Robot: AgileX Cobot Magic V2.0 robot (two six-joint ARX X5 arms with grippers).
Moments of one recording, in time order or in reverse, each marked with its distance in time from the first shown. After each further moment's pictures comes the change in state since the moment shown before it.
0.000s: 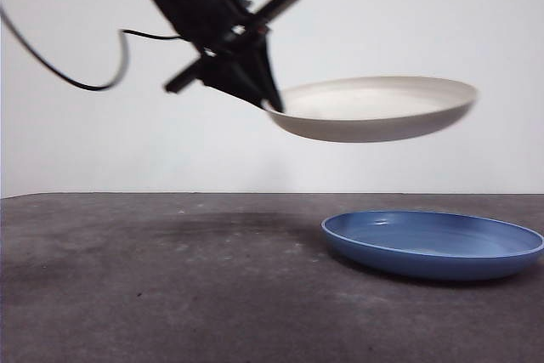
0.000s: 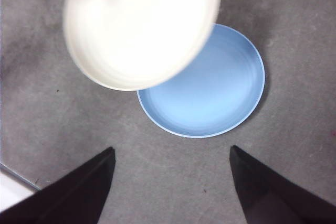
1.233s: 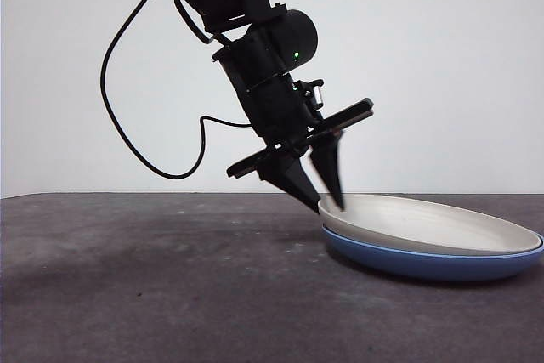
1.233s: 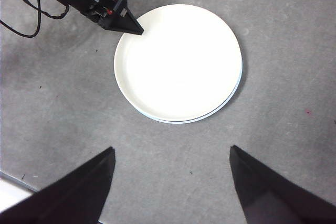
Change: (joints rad) left arm -0.102 0.373 0.247 -0.106 -0.032 0.000; right arm 0.000 -0.055 0.010 -0.069 0.076 0.020
